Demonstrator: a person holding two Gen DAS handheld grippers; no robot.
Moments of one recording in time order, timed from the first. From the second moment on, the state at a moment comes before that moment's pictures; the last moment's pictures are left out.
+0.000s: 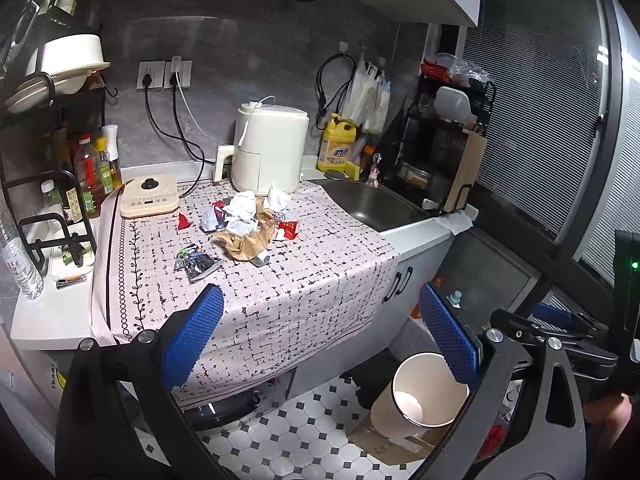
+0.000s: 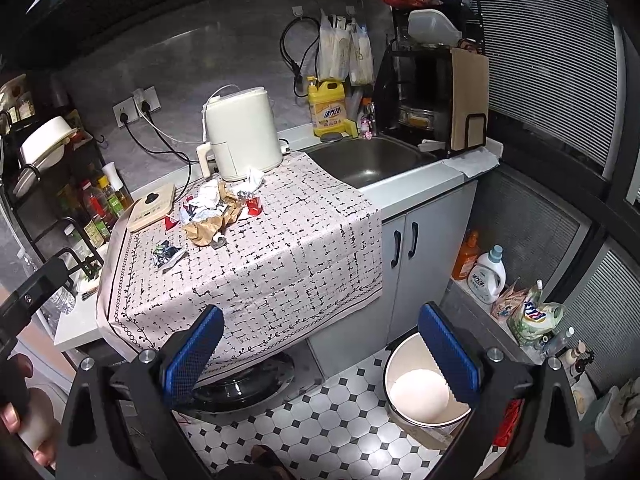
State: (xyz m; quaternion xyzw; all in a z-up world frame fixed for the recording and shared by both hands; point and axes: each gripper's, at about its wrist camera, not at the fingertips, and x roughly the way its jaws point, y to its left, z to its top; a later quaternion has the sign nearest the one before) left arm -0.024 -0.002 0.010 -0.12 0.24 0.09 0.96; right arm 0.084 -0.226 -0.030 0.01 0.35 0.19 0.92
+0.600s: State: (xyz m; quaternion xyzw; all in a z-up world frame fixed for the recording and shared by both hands) left arm -0.033 0.000 0.005 -0.12 0.26 0.10 0.95; right arm 0.085 -0.233 -0.036 0.03 0.36 0.18 0.91
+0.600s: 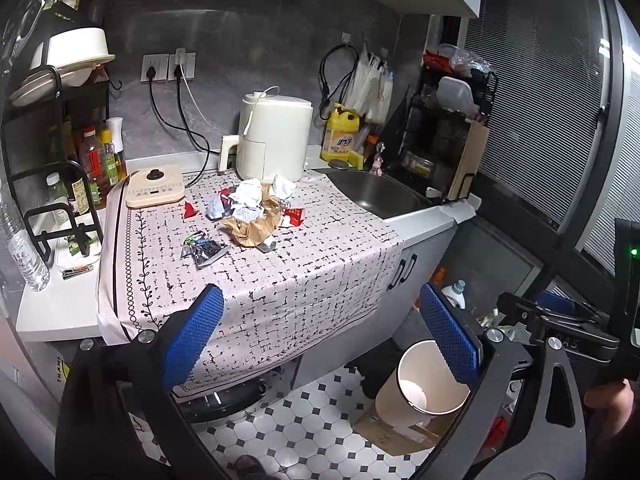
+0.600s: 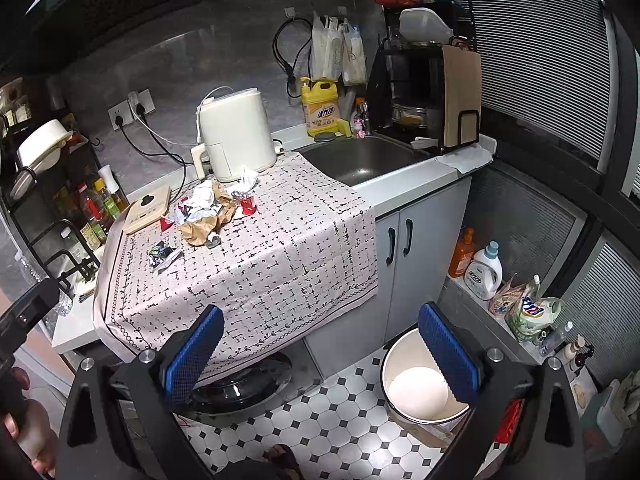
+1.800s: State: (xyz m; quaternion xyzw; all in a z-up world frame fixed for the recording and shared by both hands) left arm 0.118 0.239 -0.111 -0.23 0.33 0.16 0.90; right arm 0.237 -0.046 -0.073 0.02 0.39 0.28 0.88
